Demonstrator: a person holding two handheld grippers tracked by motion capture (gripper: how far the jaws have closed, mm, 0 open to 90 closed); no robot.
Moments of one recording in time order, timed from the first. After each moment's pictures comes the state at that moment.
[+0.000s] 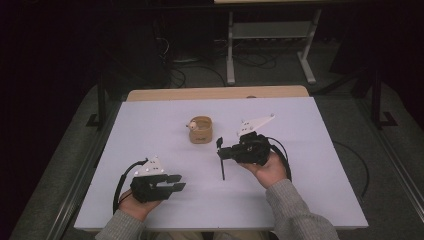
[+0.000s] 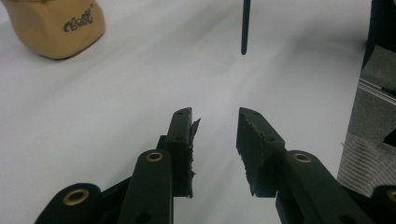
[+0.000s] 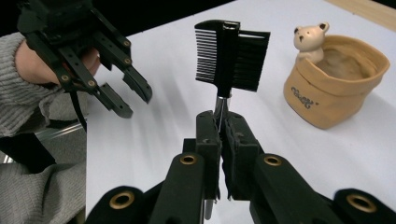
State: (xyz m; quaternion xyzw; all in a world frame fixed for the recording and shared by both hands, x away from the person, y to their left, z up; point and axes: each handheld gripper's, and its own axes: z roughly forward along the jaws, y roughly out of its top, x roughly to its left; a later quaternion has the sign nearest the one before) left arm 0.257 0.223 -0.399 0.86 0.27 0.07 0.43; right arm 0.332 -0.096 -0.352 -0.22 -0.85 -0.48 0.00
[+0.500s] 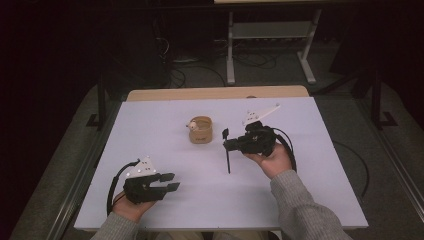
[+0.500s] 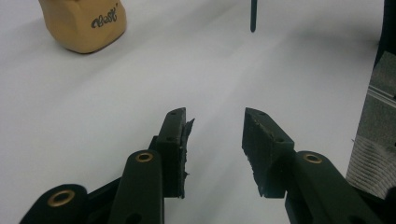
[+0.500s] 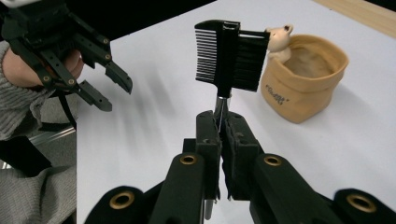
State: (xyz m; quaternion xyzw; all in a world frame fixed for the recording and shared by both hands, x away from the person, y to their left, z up) left arm 0.254 0.238 -0.398 0.85 0.29 0.09 0.43; right arm 0.352 -0.111 -0.340 -0.24 -0.85 -0.47 0.00
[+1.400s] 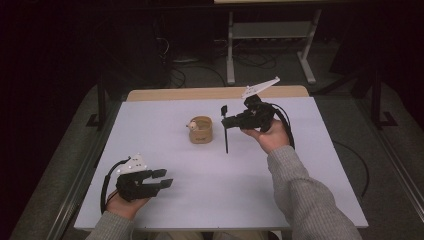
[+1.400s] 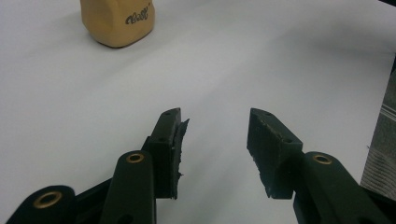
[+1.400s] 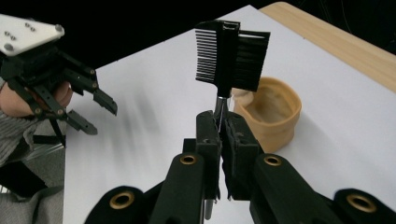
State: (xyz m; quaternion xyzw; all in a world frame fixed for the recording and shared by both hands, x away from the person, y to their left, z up) left arm 0.259 0.255 -0.398 0.83 0.33 0.09 0.45; right arm 0.398 -0.107 -0.304 -0.25 -0.85 -0.47 0.01
